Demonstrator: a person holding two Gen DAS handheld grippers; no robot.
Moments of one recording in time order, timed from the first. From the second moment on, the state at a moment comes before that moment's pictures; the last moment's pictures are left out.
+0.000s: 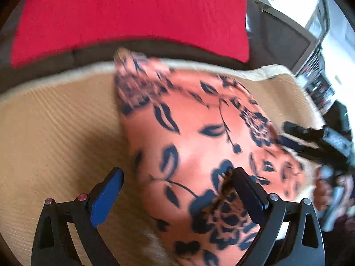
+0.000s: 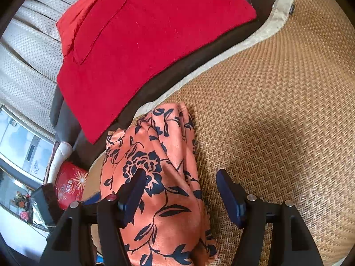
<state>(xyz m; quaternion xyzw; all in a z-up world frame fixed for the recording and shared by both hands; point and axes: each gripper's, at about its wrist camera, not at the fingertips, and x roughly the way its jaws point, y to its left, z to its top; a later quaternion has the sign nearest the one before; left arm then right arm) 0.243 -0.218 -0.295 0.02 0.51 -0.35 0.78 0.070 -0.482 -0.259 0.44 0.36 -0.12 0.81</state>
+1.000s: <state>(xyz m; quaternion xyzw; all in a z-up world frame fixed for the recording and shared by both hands) 0.257 -0.209 -0.292 -0.04 0.50 -0.37 0.78 0.135 -0.405 -0.264 0.33 0.40 -0.08 0.85</state>
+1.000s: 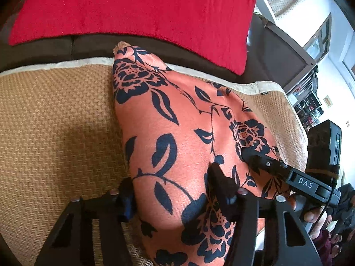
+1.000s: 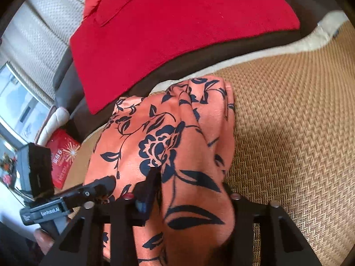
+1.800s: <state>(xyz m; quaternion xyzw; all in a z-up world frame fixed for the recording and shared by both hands) 0.273 -0.126 -0.295 -0.01 0.52 -0.29 0.80 0.215 -0.308 -0.267 0.26 0.44 -0.05 0.86</state>
